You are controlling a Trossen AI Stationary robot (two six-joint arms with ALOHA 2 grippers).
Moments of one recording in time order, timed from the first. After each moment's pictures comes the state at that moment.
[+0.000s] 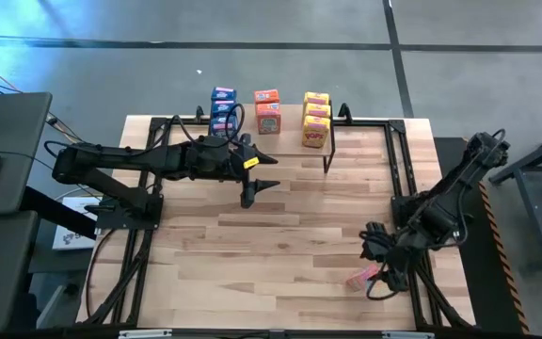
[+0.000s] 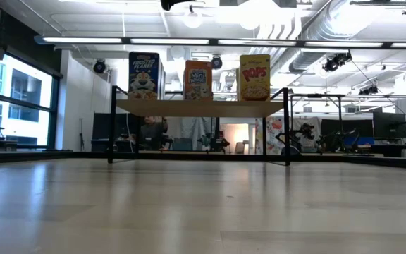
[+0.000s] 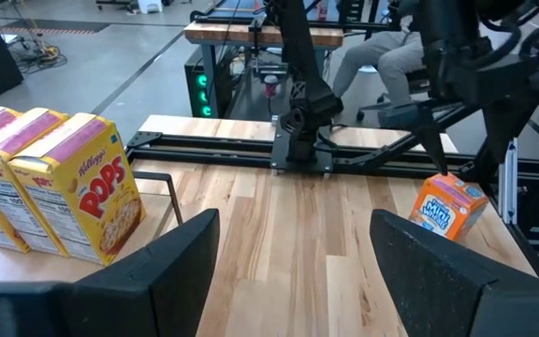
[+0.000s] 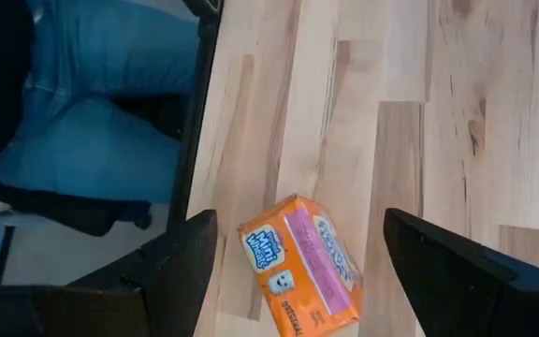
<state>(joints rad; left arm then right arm) 0.00 1.35 1.22 -0.16 -0.10 -0.02 0.81 1.11 0.97 -0.80 0.10 0.71</state>
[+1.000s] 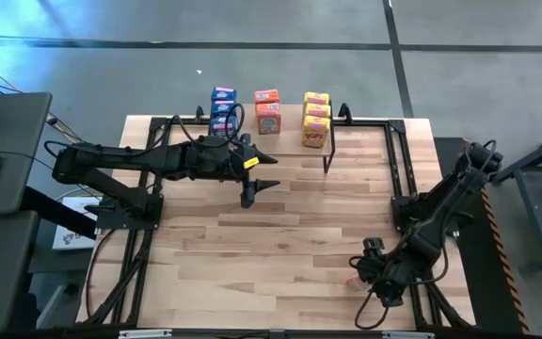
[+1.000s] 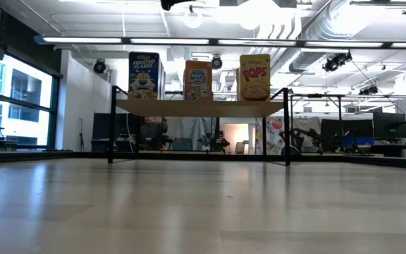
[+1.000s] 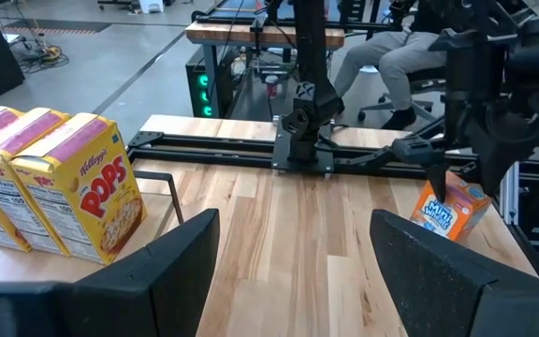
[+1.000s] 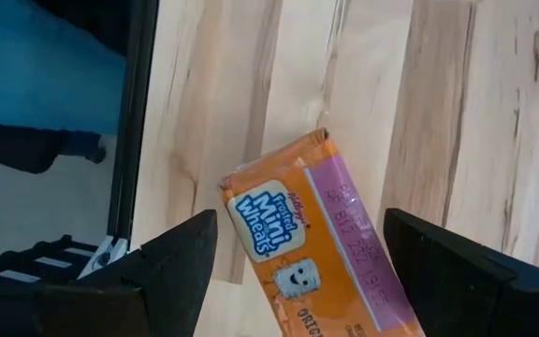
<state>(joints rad) 0.00 1.35 1.22 -0.16 -0.10 -0.03 0.89 1.34 0.97 -0.80 0.07 0.74</state>
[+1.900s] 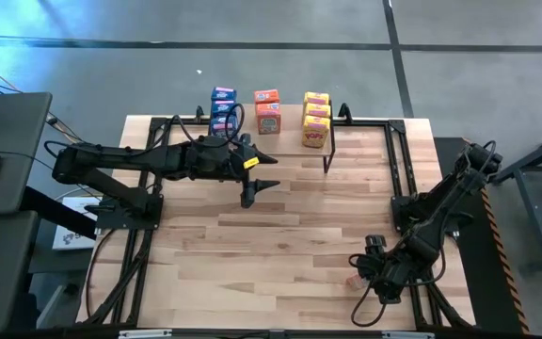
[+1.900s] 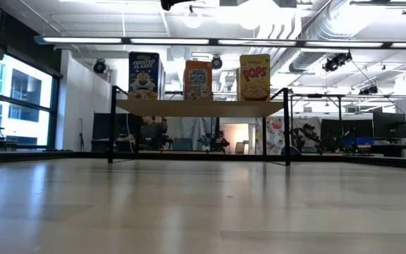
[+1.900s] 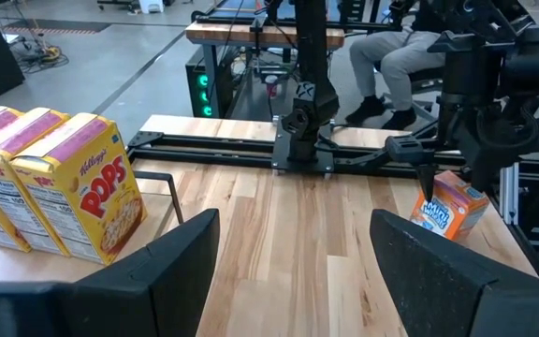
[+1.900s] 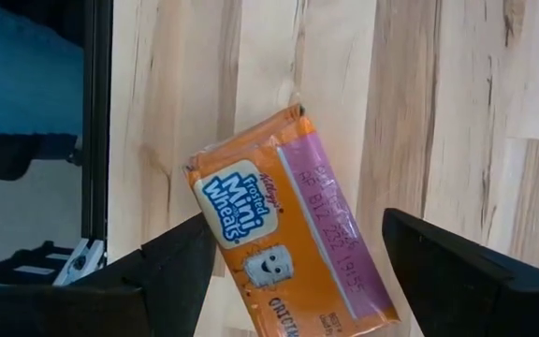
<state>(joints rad) 0.00 1.35 1.22 -0.16 -0.10 -0.02 0.89 1.36 0.97 -0.86 0.09 0.80</state>
